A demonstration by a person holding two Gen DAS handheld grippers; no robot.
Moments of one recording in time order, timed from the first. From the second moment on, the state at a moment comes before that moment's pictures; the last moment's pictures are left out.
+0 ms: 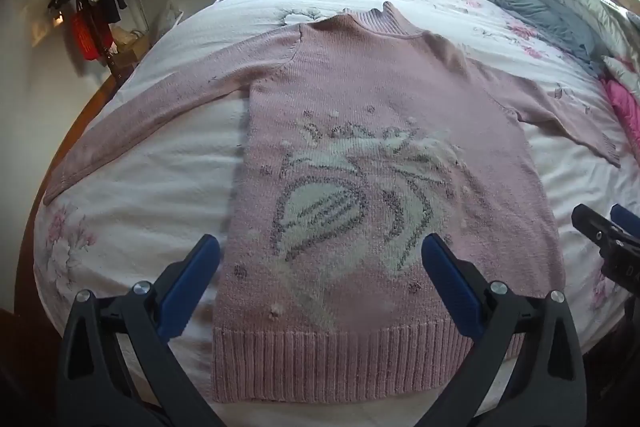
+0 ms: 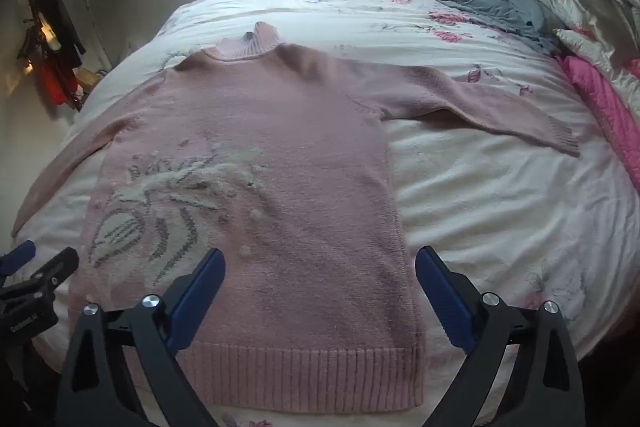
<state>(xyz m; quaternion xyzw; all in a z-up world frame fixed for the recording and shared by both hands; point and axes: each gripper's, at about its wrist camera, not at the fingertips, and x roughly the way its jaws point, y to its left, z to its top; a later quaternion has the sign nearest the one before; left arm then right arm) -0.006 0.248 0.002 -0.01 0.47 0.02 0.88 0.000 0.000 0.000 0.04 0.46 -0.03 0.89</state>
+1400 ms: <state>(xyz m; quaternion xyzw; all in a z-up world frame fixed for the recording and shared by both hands) -0.002 0.259 -0.001 0.00 0.47 0.05 0.88 0.005 0.002 0.000 0.02 0.46 -0.03 0.88</state>
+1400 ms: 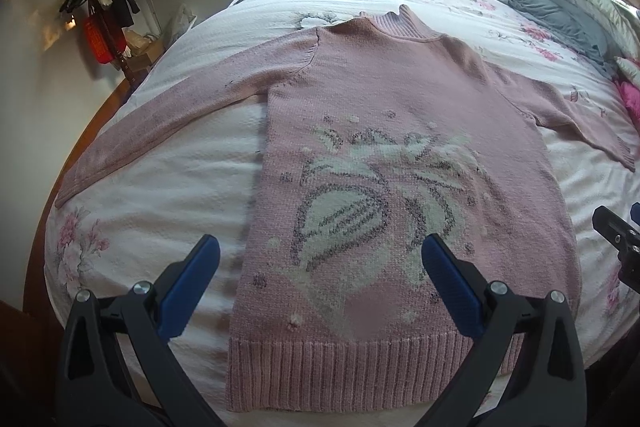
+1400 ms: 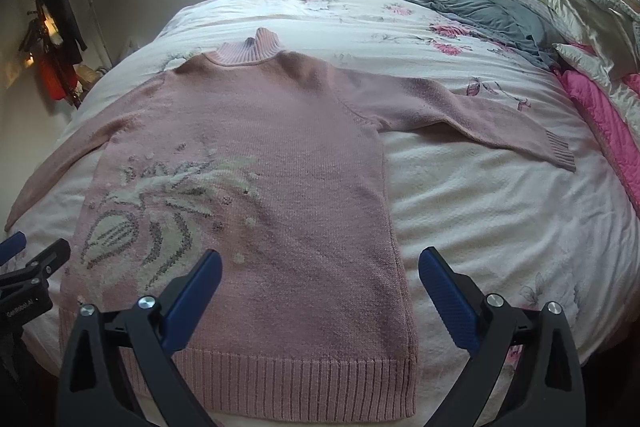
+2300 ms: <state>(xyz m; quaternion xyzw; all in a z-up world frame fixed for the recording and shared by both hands) 0.109 0.138 -0.003 0.04 0.45 0.00 0.89 0.085 -0.239 0.002 0.07 0.44 -0.16 0.88</state>
